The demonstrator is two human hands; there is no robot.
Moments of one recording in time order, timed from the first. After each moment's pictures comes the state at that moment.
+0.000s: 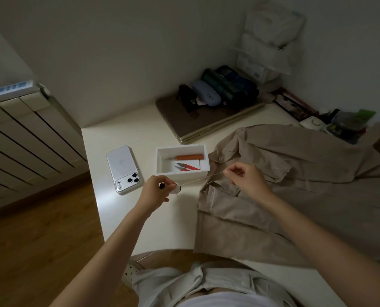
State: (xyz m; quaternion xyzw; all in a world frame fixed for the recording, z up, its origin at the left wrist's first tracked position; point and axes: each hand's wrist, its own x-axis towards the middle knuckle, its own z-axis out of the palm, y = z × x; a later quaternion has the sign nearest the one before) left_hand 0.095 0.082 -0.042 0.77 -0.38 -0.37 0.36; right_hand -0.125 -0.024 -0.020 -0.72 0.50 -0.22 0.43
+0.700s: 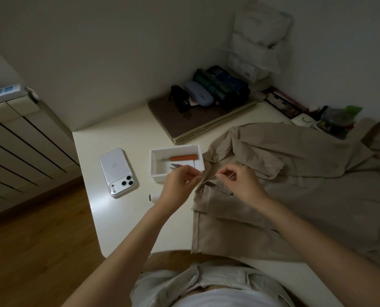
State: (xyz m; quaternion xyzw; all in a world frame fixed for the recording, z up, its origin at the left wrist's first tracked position) left_hand 0.041 0.056 -0.017 0.71 -0.53 -0.29 0.37; right_hand -0.129 -0.011 -0.019 -0.76 0.48 -0.21 0.38
